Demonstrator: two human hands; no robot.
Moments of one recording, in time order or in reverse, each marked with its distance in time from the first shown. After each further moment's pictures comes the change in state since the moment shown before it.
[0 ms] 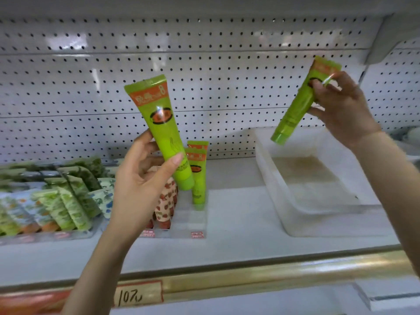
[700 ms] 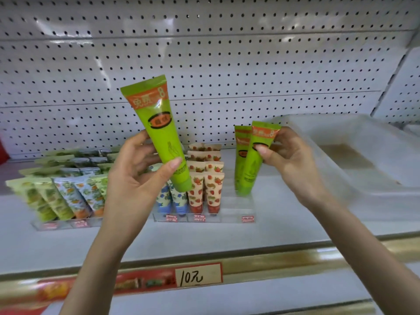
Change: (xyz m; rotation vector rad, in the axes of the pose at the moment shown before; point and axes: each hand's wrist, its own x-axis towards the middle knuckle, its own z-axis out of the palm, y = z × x) left_hand -0.012 -0.012 -0.104 0.034 -0.006 -0.034; right_hand -0.102 0.082 0.159 -0.251 -0.071 -0.025
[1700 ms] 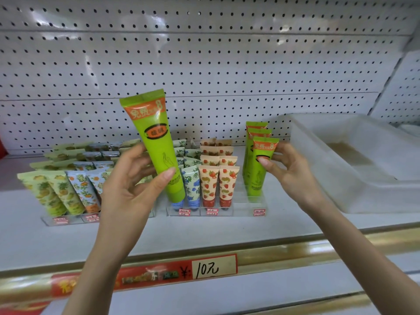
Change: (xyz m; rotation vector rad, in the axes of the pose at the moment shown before) left_hand -0.018 -0.013 -0.041 -0.036 -0.010 -0.036; right_hand -0.019 0.023 0.019 -0.172 0.026 0.125
